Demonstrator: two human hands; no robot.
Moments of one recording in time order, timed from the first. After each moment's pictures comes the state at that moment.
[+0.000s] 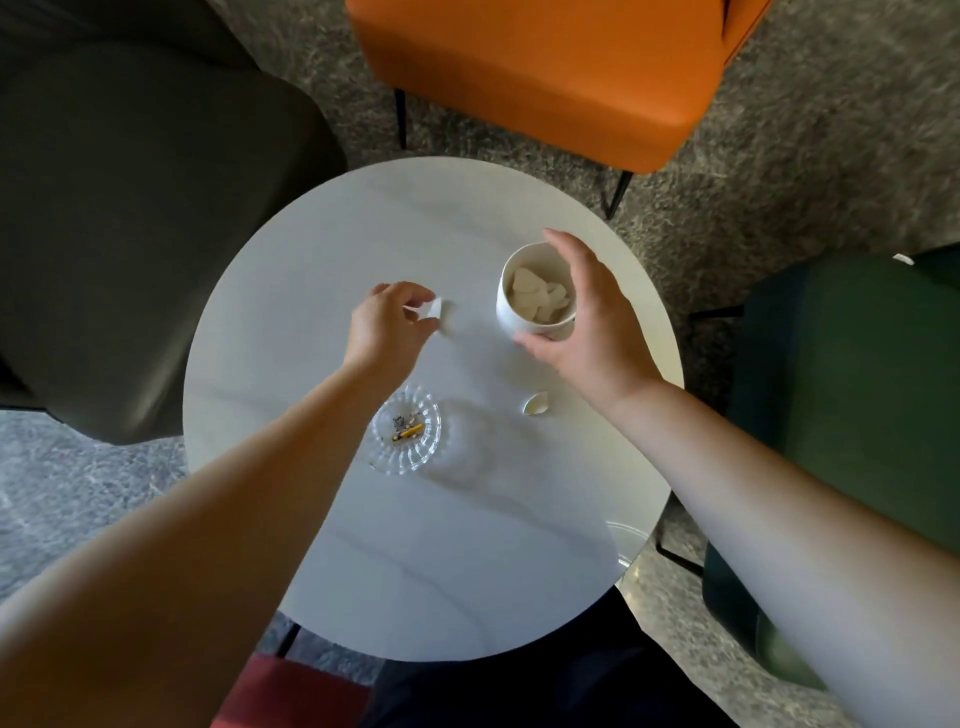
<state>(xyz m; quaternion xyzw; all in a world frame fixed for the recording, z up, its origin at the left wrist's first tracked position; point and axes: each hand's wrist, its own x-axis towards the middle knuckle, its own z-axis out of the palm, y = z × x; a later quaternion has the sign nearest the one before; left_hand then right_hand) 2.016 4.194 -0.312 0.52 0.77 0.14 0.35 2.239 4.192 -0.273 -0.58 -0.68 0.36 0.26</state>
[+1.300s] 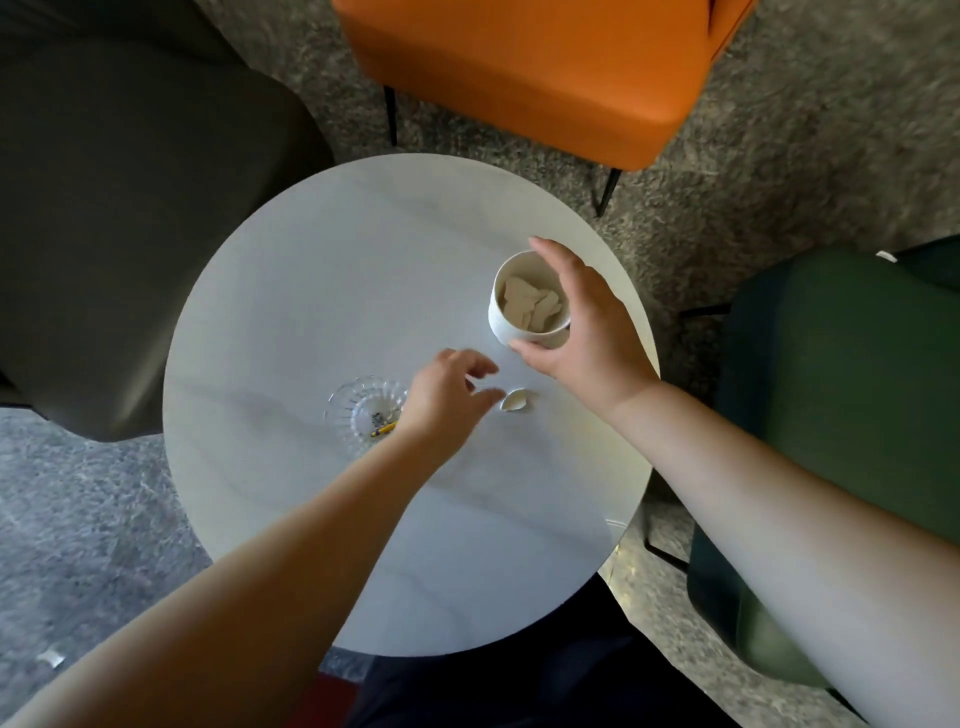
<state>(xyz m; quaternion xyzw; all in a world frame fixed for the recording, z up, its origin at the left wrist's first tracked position) 2.094 4.133 -0.309 0.54 0.71 0.11 0.44 2.263 4.188 -0.266 -0.56 -0.71 0.37 0.21</state>
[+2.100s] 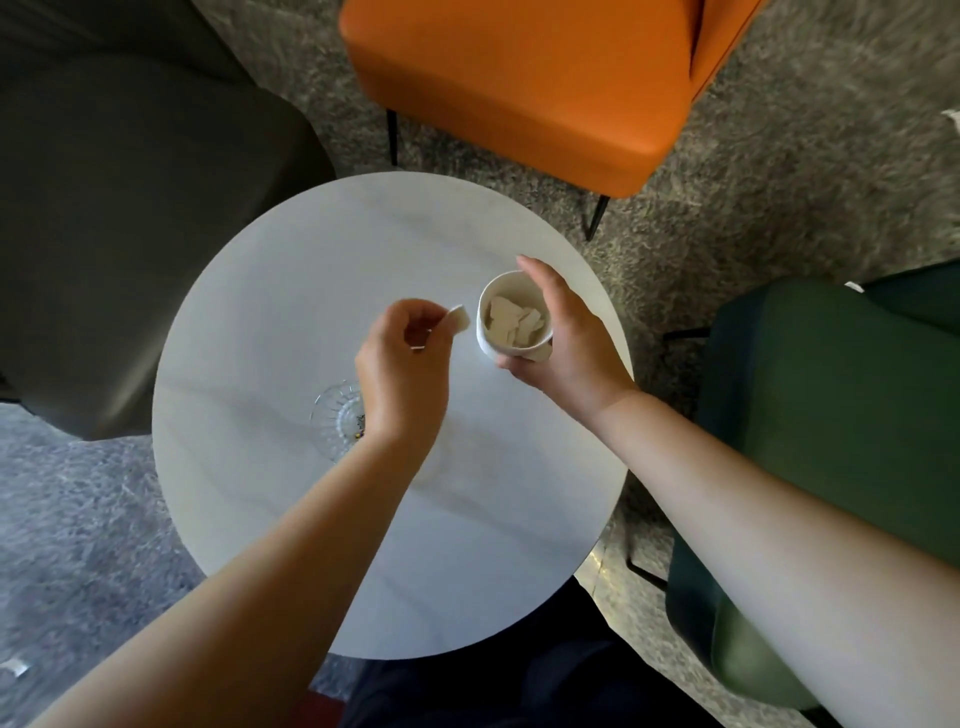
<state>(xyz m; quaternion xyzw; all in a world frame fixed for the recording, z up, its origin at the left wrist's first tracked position) 2.108 4.143 -0.244 0.34 0.77 0.41 0.35 2.271 4.185 -0.269 -0.55 -0.70 0.41 0.20</state>
